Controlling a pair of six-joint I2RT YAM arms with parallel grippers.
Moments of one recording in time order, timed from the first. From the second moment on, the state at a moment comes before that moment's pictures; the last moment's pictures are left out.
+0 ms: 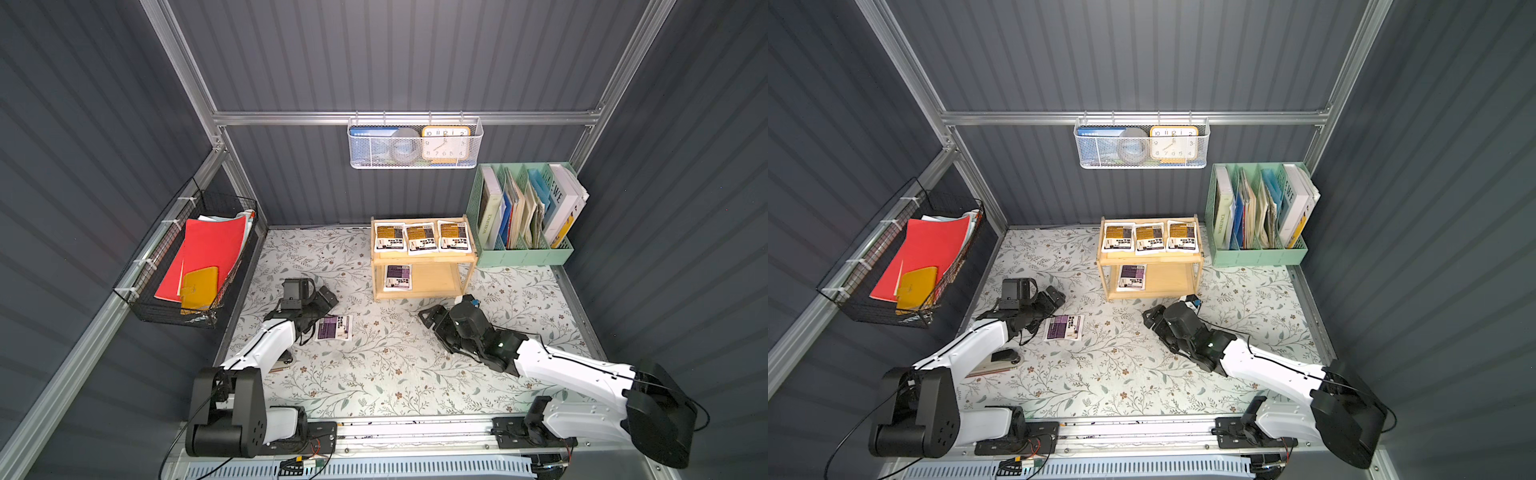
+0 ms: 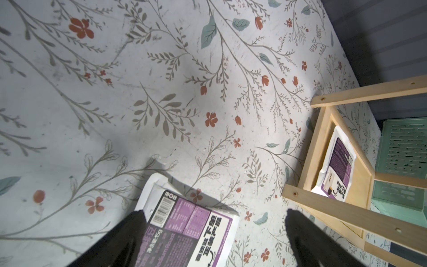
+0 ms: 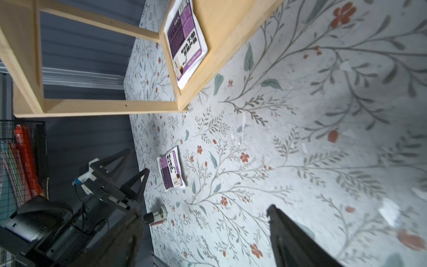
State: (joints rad) left arm 0.00 1.33 0.67 -0.20 0.14 -0.75; right arm 0.83 1.17 0.61 -0.07 0.08 1.38
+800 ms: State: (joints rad) left arm -0.19 1.17 0.61 -0.20 0.09 -0.86; right arm 0.90 1.24 0.62 -0.12 0.00 1.35
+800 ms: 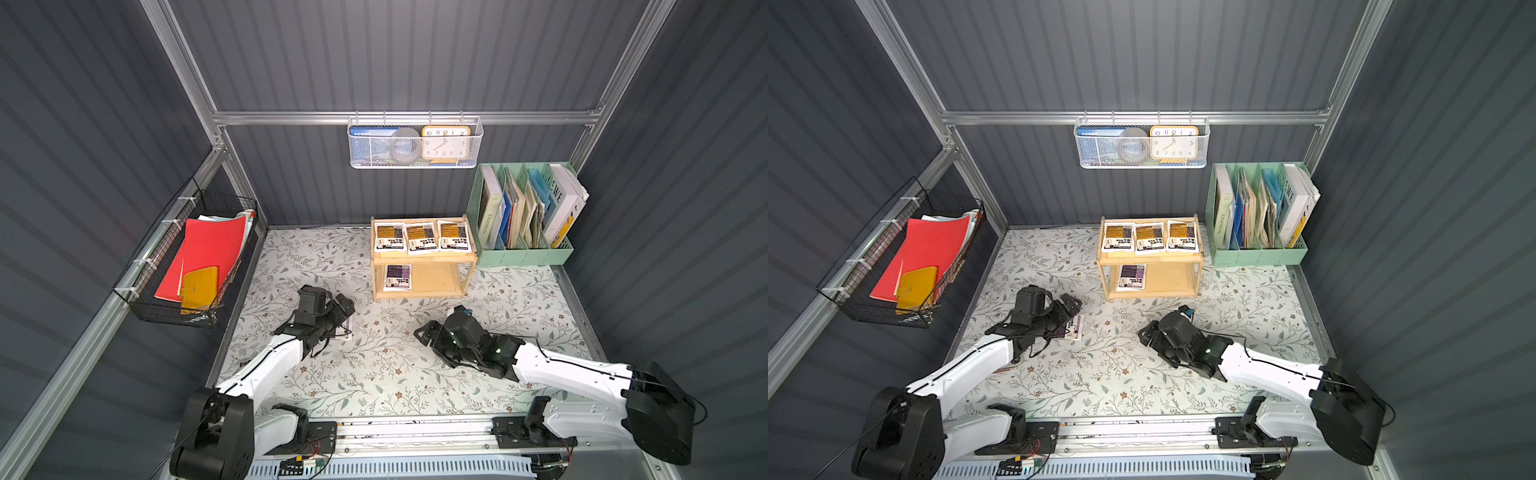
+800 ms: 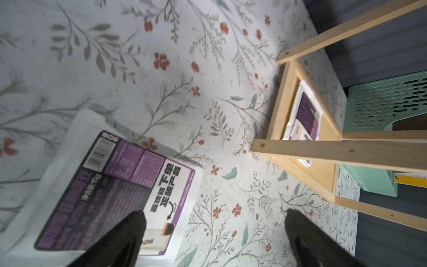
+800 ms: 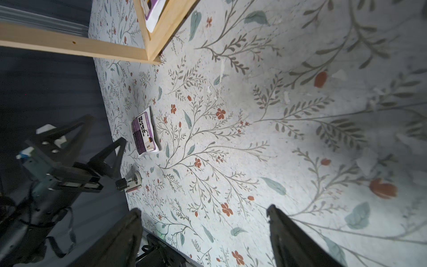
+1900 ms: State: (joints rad) left arm -0.18 1.41 0.68 -0.44 -0.13 -0.99; right arm 0.98 1.70 0.82 0.31 -0.07 1.37
